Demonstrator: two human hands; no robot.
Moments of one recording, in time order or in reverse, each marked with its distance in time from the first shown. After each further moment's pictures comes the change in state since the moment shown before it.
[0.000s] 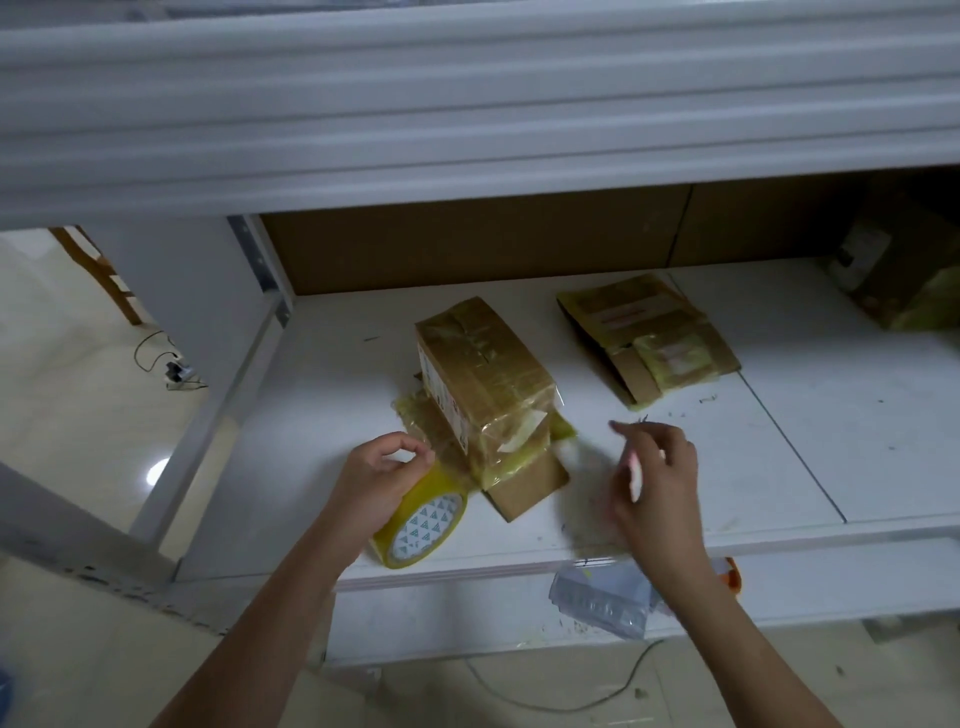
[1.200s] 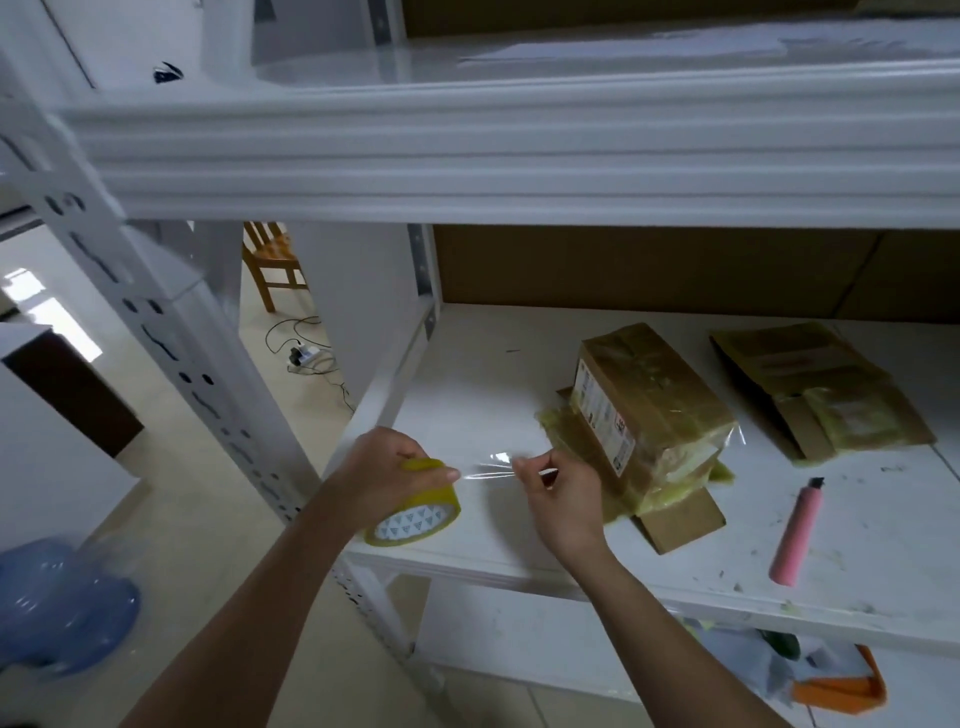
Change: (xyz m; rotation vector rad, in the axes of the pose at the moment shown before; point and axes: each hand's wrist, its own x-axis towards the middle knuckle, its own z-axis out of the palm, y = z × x) left_hand -0.001 -0.049 -0.153 0.400 0.065 0.121; right_hand -0.009 -0.172 0.141 0.467 -0.402 0.251
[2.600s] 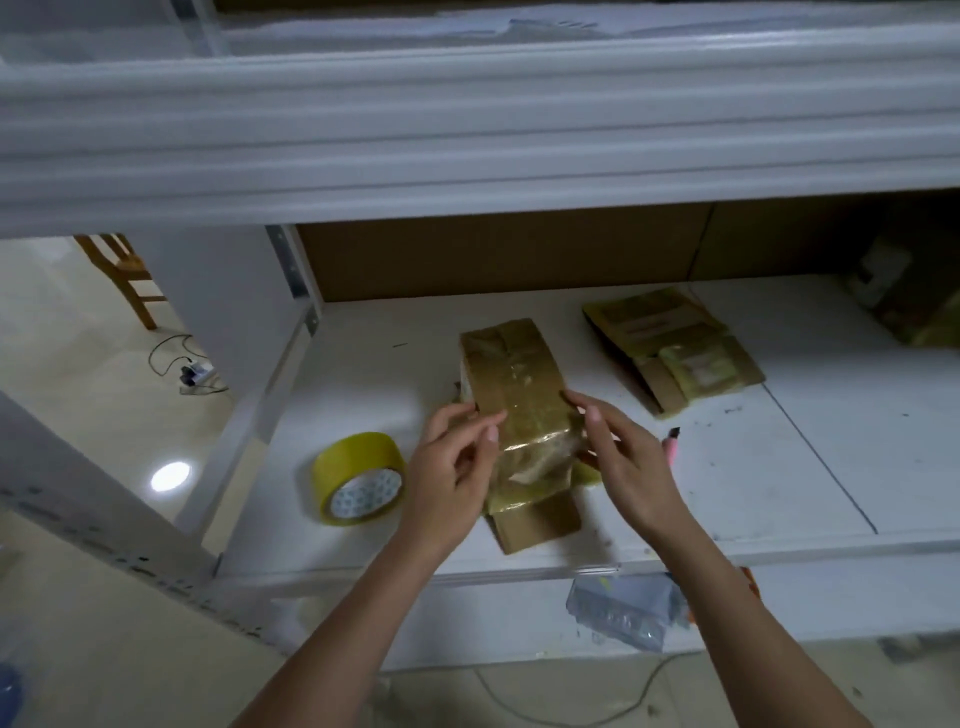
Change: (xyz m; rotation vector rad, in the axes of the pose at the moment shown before) left_hand -0.008 0.114 0.138 -0.382 0.182 0.477; right_hand -0.005 0.036 -0.169 0.132 0.057 -0.181
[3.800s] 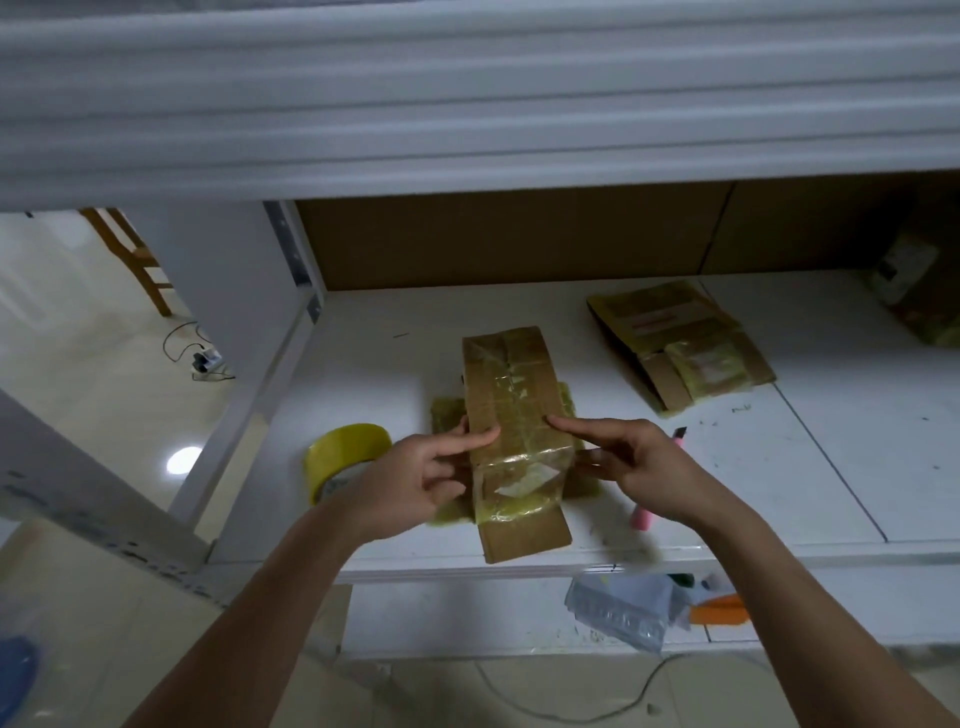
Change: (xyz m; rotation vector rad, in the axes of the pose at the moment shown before) left_hand 0.010 0.003 -0.043 -0.018 -0.626 -0.295; right_hand 0.012 -0.009 -0.043 -0.177 -0.482 0.019
